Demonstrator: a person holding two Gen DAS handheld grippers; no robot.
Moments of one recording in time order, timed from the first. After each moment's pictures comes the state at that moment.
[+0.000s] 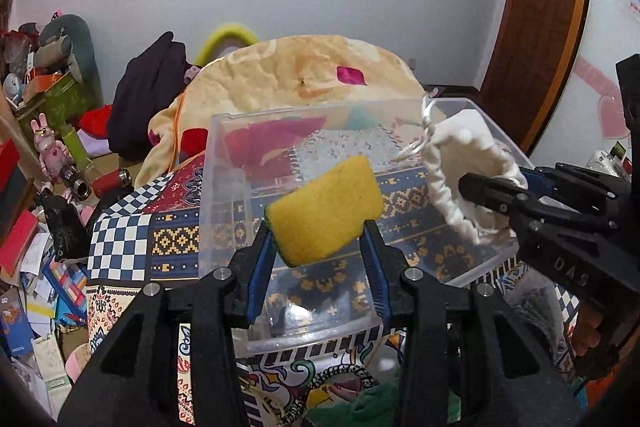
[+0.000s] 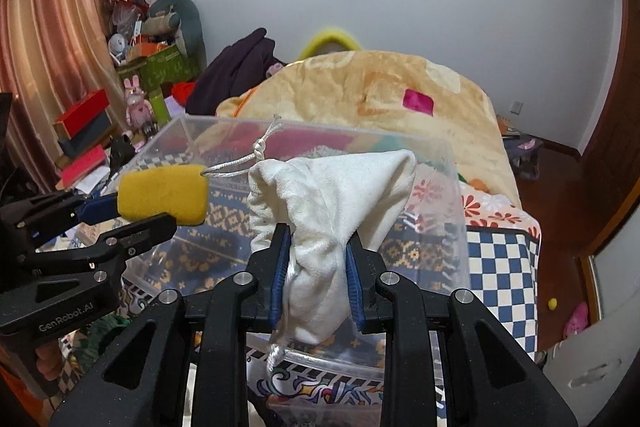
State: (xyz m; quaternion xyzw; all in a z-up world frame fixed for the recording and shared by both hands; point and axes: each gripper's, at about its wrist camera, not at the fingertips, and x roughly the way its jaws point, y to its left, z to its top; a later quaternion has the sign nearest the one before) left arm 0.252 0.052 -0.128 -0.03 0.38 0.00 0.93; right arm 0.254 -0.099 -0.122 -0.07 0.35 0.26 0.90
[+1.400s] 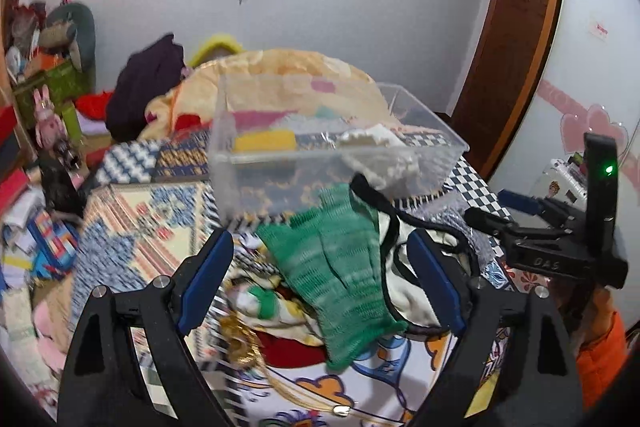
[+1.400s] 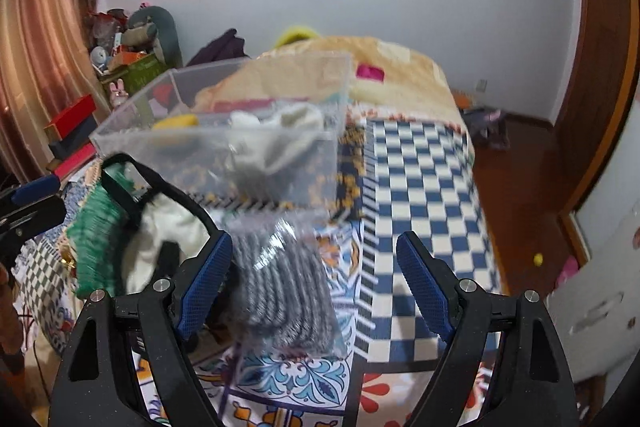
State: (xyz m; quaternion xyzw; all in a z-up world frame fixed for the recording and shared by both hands) left arm 0.129 0.034 -0.133 -0.09 0.33 -0.04 0.94; right arm 0.187 -0.179 -0.153 -0.05 0.36 0.21 0.91
